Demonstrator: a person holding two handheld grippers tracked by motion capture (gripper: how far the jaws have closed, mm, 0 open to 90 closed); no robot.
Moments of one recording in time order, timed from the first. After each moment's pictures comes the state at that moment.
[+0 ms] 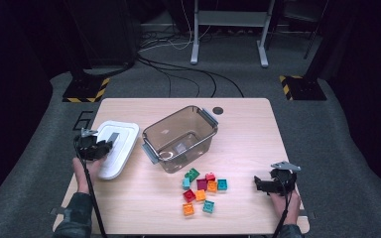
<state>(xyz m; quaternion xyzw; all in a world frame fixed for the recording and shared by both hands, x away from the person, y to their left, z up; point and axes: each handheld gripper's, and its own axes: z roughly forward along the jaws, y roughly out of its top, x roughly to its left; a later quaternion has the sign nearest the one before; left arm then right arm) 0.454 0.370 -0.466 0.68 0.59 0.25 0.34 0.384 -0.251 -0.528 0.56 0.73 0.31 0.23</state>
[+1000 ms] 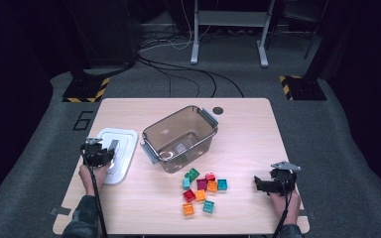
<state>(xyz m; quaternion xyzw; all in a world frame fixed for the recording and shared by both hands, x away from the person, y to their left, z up) 0.458 0.369 -0.511 0.67 0.63 0.25 0.32 0.384 -0.251 -0.528 0.56 0.73 0.31 0.23</state>
